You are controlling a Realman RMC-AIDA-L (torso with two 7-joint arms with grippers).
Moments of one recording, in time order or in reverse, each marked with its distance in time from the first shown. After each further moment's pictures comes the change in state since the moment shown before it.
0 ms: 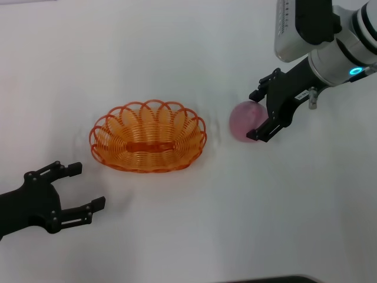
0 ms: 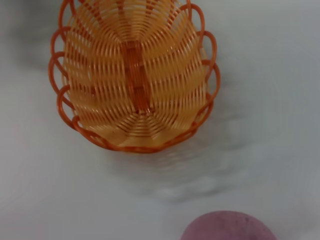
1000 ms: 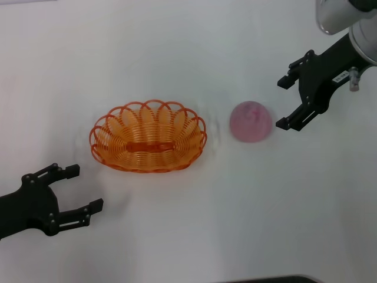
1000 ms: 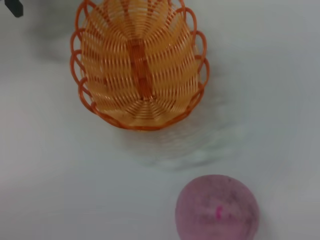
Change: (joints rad) left arm 0.011 0.000 -0.004 0.003 0.000 0.000 0.005; right arm -0.006 0.004 0.149 -0.234 -0.114 -0.268 0.004
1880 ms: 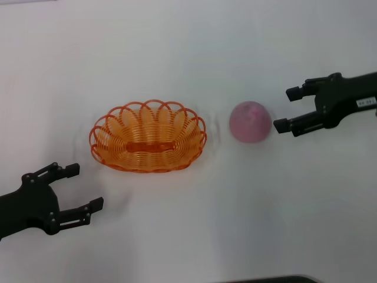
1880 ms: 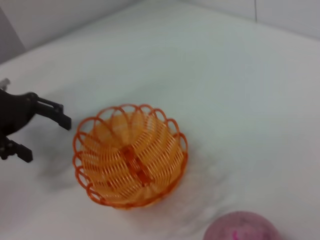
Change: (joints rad) left arm 0.002 -0.001 0.002 -0.005 -0.009 -0.008 0.004; right arm -0.253 -0.026 0.235 0.135 0.391 0.043 -0.064
